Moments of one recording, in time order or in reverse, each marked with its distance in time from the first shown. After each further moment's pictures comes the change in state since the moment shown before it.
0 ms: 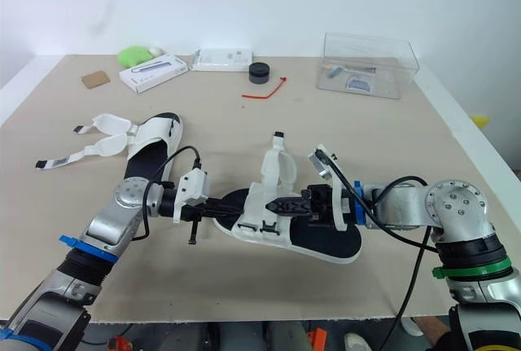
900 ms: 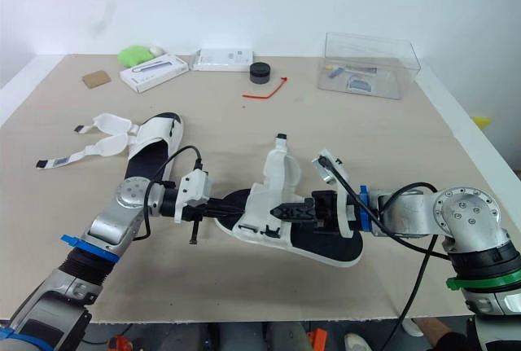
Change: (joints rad) left arm -0.005 -0.006 -0.007 0.018 0.016 -0.027 0.008; right arm 0.050 -0.073 0.030 -0.112 0.000 -0.069 -0.006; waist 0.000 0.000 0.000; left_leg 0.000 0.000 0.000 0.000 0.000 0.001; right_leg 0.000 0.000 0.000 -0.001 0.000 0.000
